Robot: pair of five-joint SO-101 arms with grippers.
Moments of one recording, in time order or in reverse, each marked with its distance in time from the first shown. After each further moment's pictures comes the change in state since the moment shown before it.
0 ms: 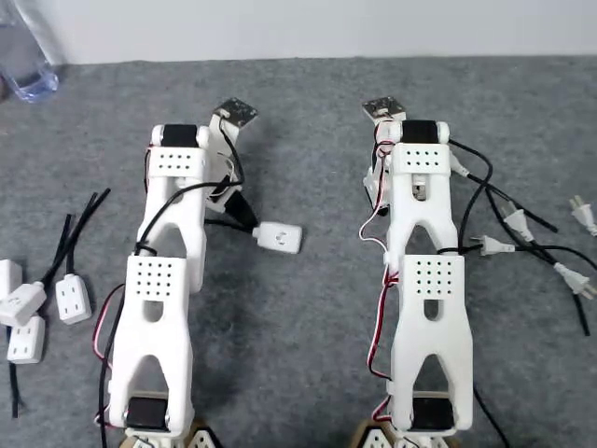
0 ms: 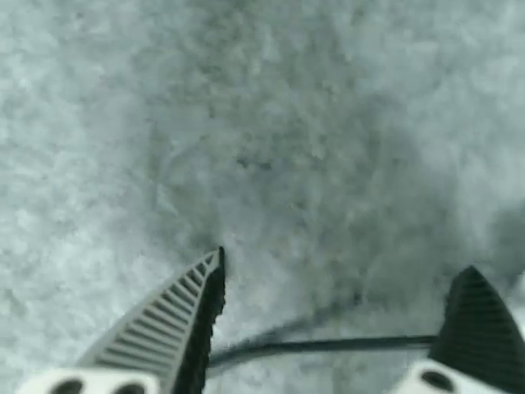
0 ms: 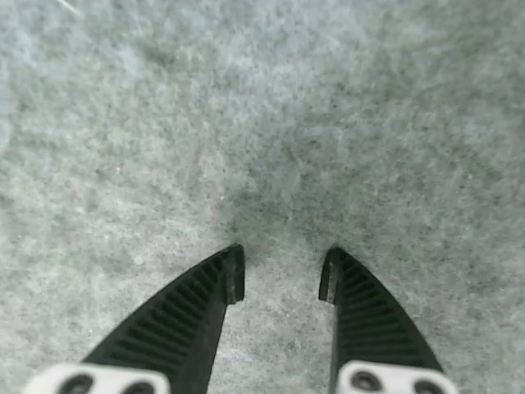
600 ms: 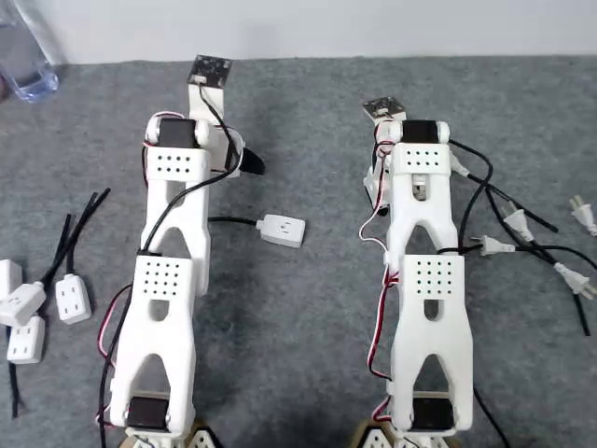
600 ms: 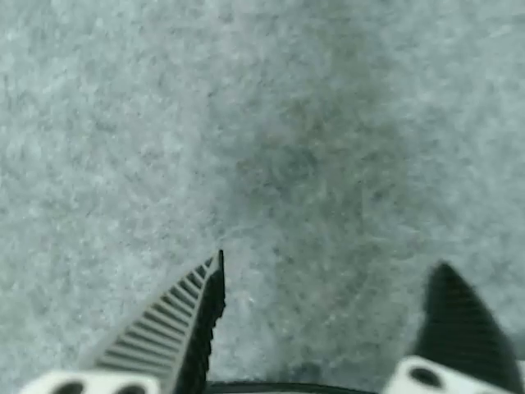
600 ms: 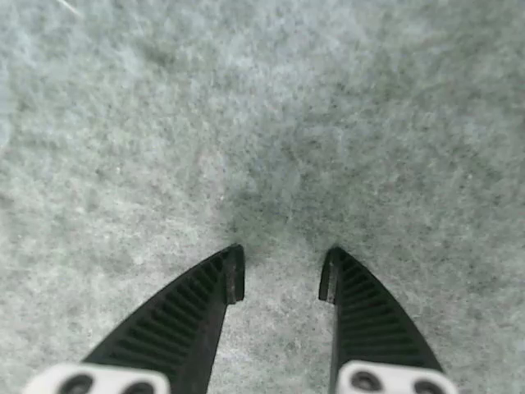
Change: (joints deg) left arm 1.1 7.7 -27.1 0.4 27.4; right arm 0.0 0.0 0.0 0.0 0.0
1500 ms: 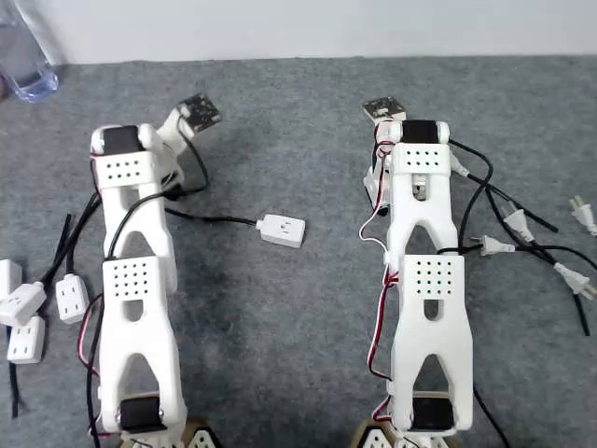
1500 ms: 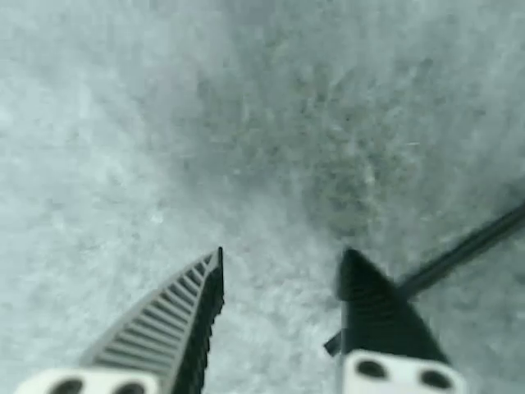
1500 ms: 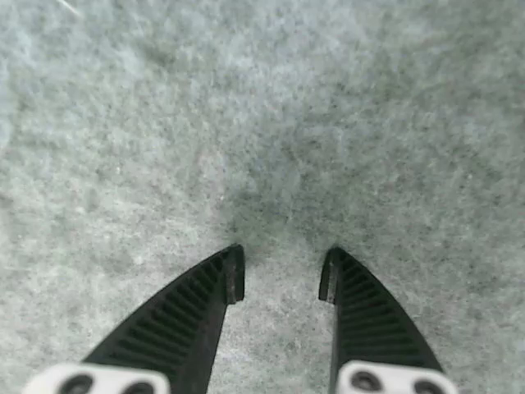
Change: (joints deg) left arm -10.4 1.1 0.0 0.1 -54.3; right arm 0.0 0.0 0.0 0.0 0.0
